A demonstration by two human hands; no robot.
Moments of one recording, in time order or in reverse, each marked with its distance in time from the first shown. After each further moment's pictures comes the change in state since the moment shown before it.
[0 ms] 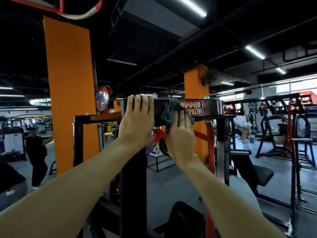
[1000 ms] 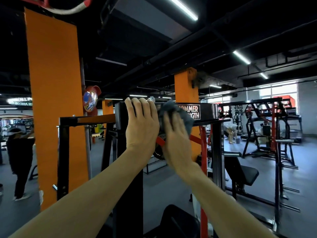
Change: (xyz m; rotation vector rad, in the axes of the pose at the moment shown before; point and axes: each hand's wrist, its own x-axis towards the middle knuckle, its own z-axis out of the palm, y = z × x) left_hand 0.016 0.027 0.001 -0.023 -0.049 -0.136; right_hand 0.003 -0.008 0.004 0.152 0.106 -0.107
